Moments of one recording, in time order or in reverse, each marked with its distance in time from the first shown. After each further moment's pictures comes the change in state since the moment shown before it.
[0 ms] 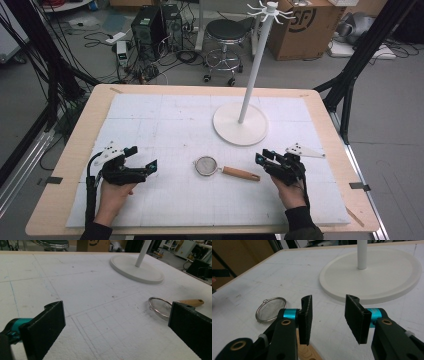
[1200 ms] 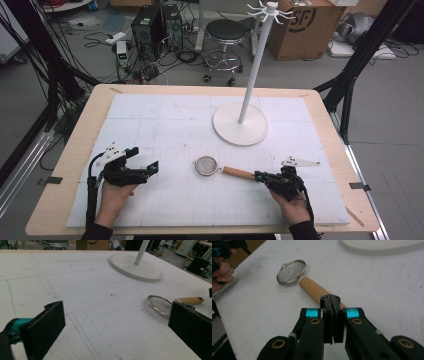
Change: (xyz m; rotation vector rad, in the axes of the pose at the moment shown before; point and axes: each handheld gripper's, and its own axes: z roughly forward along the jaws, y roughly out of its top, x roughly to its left) left arm -0.003 -0.001 0.001 0.012 0.000 0.009; right arm 0.010 -0.030 -0.010 0.227 0.121 0.090
